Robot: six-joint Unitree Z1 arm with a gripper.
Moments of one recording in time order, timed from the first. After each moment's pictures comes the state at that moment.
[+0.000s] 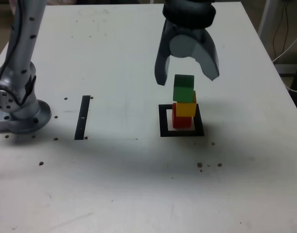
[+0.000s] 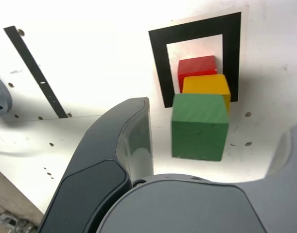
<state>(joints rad) -0.04 2.04 -1.87 1.58 -0.01 0.12</state>
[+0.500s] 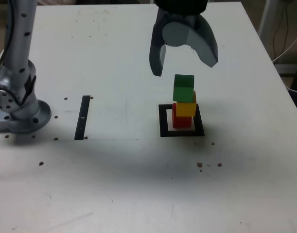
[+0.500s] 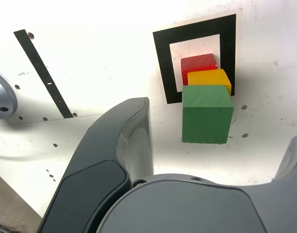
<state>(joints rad) -0.05 1.97 -1.86 1.58 0.01 0.12</state>
